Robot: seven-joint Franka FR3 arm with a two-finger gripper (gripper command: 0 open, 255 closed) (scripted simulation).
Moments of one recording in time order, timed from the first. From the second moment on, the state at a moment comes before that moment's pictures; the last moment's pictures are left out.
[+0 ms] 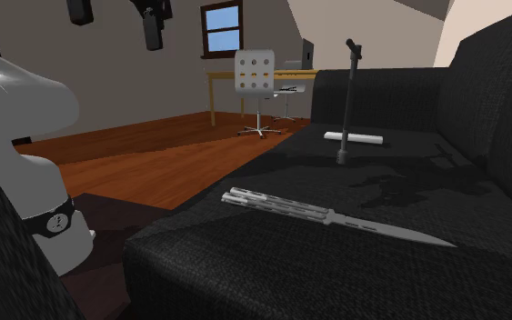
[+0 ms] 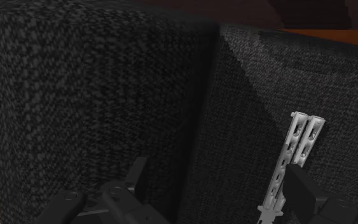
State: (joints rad) arm 0.01 -0.83 0.05 -2.43 -0.11 1.71 0.06
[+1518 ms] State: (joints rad) arm 0.01 -0.08 0.18 -2.24 -0.09 2.20 0.33
